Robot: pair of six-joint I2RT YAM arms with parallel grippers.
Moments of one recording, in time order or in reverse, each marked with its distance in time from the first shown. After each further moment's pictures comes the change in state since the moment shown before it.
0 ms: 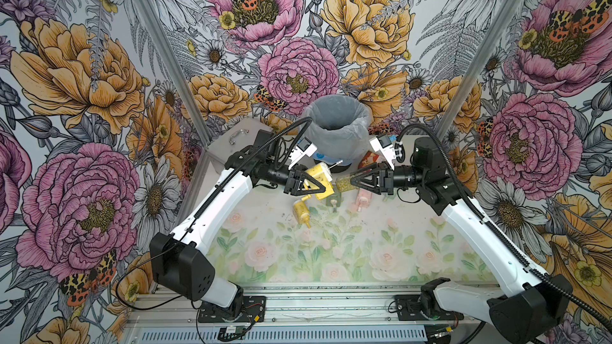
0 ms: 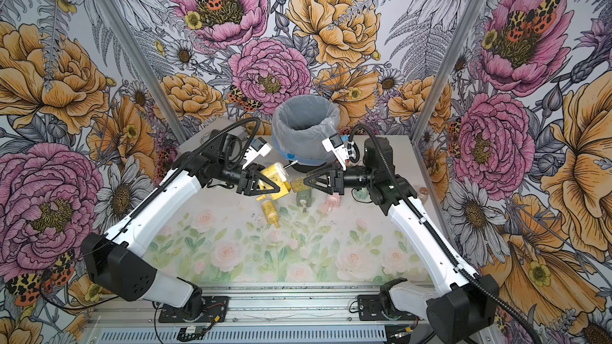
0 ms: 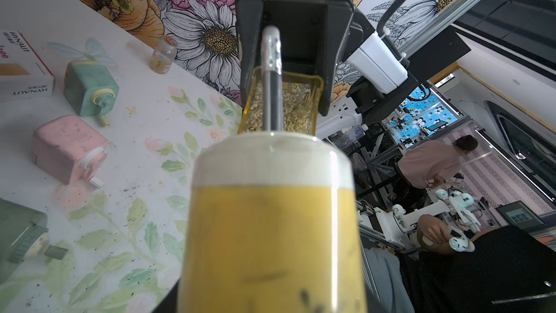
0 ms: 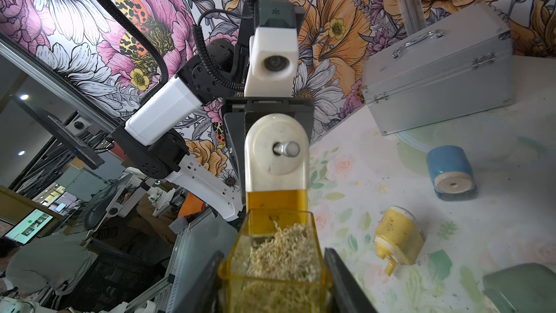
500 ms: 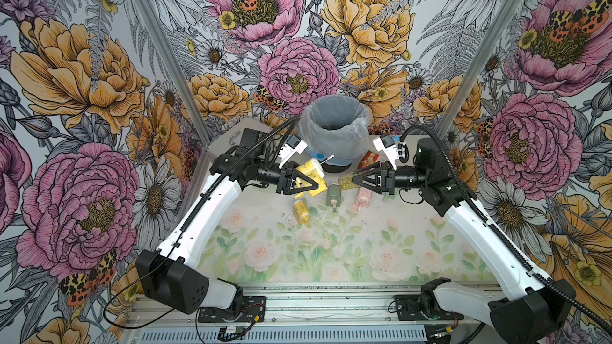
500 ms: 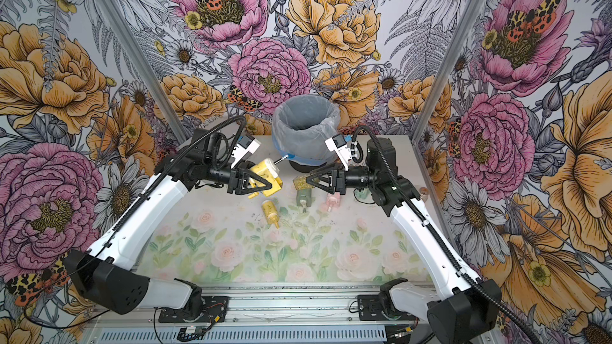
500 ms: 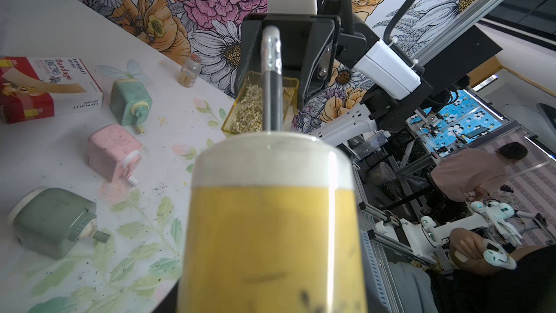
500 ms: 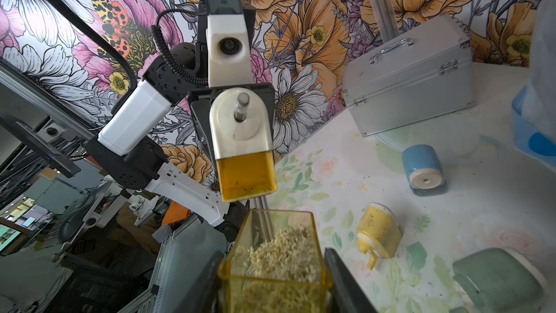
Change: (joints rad) left arm 0.056 -0.098 -0.010 -0.011 -0.078 -0.001; right arm -0.018 -0.019 0.000 -0.034 0.068 -0.029
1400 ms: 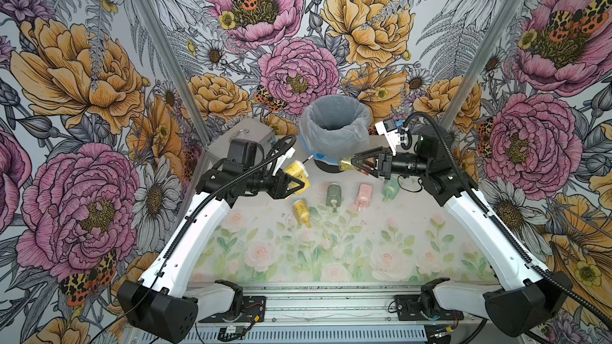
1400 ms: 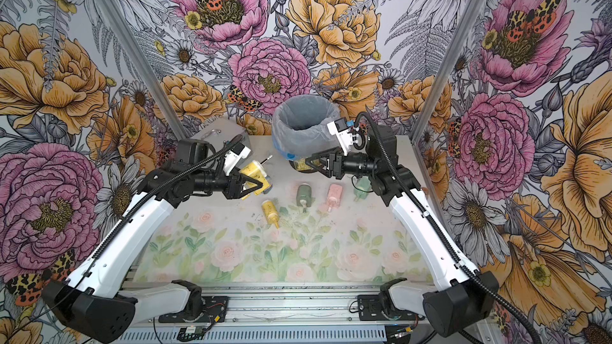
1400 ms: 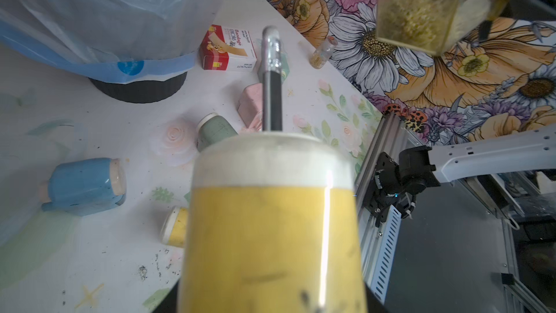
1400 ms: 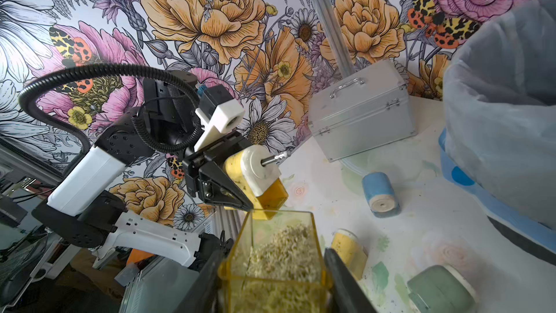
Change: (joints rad) left arm 0.020 -0.154 -0.134 0.050 -0.575 -0.106; right arm 0.000 0.081 0.159 -0.014 0.156 0.039
